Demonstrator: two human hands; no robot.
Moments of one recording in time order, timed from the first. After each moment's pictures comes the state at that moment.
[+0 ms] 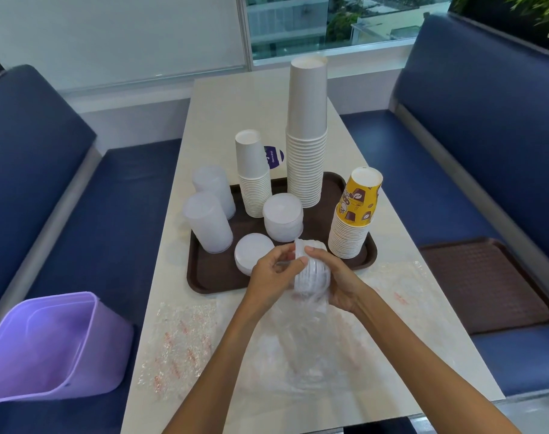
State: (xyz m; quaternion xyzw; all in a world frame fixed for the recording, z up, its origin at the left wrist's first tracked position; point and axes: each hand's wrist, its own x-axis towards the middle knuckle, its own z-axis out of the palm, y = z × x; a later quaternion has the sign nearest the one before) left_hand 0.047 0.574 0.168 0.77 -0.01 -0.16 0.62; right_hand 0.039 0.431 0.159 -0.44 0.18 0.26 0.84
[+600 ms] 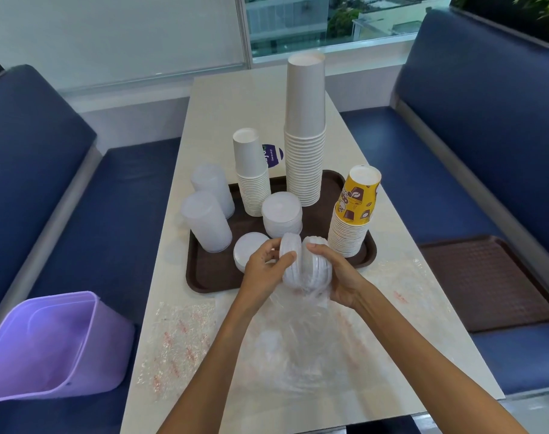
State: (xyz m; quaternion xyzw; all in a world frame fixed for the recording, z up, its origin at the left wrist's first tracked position) left_hand 0.052 0.575 0.176 0.78 0.03 -0.13 0.61; right_hand 0.041 0.427 0.166 -0.44 0.22 0.25 0.84
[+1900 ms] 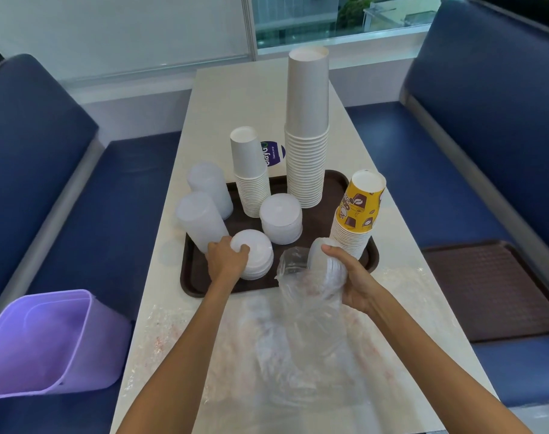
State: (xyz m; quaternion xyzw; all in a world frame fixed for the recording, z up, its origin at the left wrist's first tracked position) left_hand 0.125 0.611 0.131 0.92 0.18 -0.05 0.35; right_hand 0.052 0.401 0.162 -0.45 0.26 0.23 0.82
